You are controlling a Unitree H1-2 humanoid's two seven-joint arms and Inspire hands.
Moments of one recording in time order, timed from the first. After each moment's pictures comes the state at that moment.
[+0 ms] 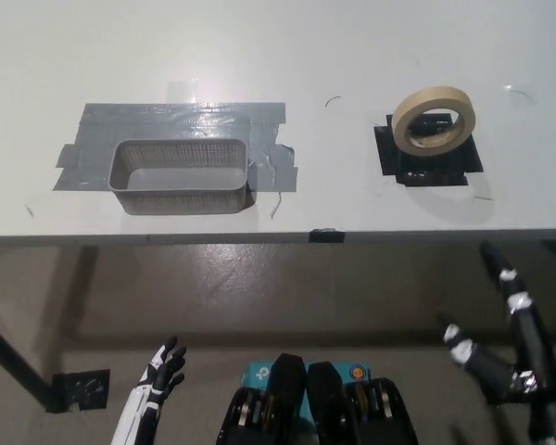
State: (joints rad) left_arm 0.14 0.08 -0.07 0.05 0.05 -0.15 -0.04; right_arm -0.01 -0.12 0.01 -0.19 -0.26 -0.17 0.01
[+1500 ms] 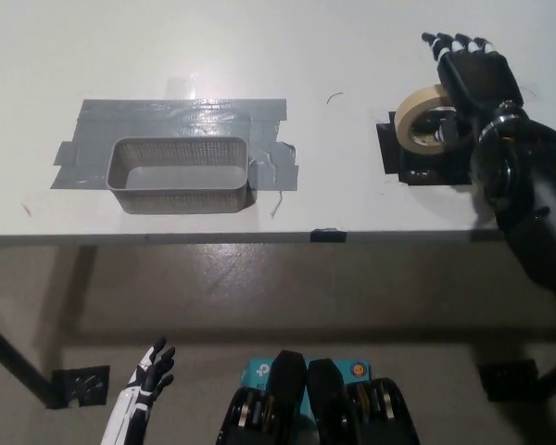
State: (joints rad) left_arm 0.14 0.10 -0.05 0.05 0.05 -0.15 -0.04; right_arm -0.95 -0.32 0.43 0.62 -0.88 0.29 0.15
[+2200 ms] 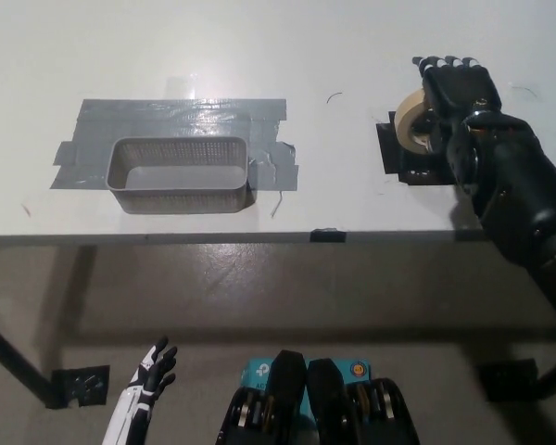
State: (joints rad) left_arm 0.14 0.10 -0.06 0.04 0.05 -0.15 -0.04; right_arm -1.07 -0.26 0.49 0.89 -0.87 0.28 0.14
